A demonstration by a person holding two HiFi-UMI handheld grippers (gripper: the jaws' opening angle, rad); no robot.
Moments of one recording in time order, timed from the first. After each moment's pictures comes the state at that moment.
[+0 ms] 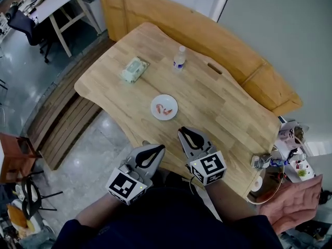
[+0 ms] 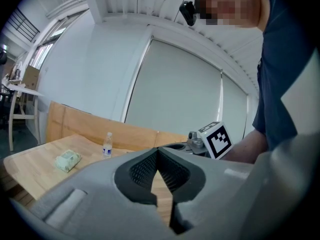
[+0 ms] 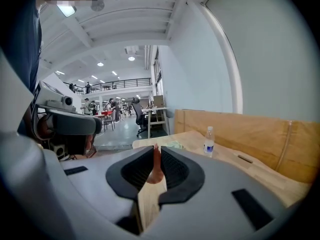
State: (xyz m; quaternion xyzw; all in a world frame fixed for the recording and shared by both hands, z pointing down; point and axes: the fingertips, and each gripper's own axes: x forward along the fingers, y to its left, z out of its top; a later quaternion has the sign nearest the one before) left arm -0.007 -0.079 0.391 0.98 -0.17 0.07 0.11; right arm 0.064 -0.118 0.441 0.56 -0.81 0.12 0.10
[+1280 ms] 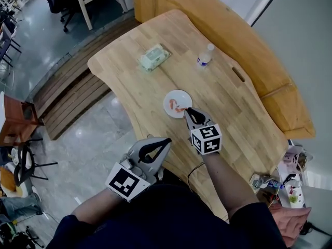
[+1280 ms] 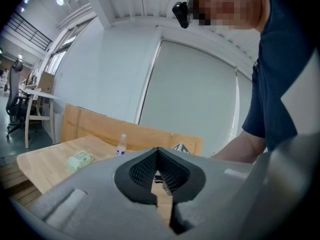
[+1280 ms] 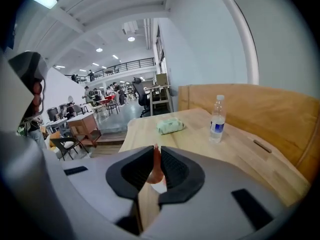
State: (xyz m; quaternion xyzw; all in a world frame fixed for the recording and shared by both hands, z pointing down) left arm 0.000 -0.120 0.391 0.96 -0.26 0.06 0.12; right arm 0.084 -0.231 0.564 0.50 -0.82 0.19 0.19
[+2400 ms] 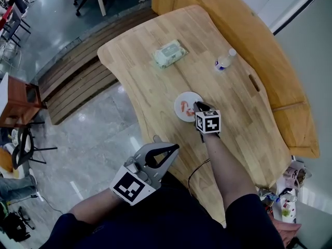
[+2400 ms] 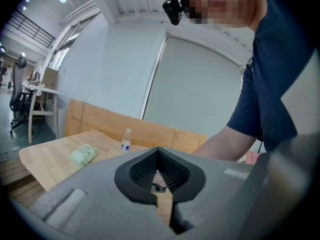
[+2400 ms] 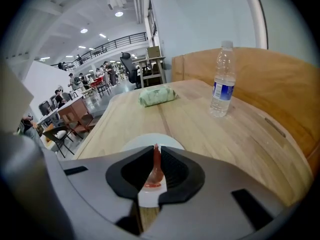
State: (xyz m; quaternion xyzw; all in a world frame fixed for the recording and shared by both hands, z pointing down) left arm -0.008 -0.142 0.413 0.95 -0.27 0.07 0.14; right arm 0.098 -0.311 0.696 0.50 -0.77 0.27 0.29
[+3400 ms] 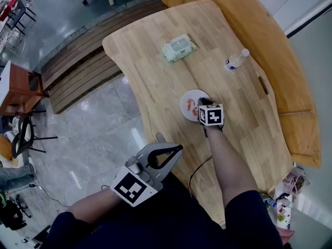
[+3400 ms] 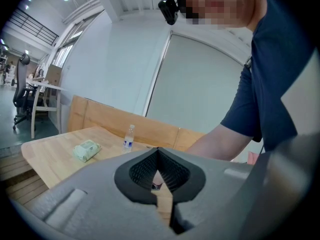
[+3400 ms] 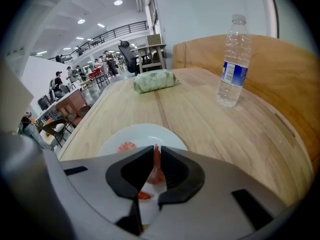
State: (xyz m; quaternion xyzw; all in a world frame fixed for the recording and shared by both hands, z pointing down) left arm -0.013 -0.152 0.428 0.94 -0.28 0.08 0.15; right arm 0.095 -0.333 0.745 0.48 -0.75 0.30 0.34
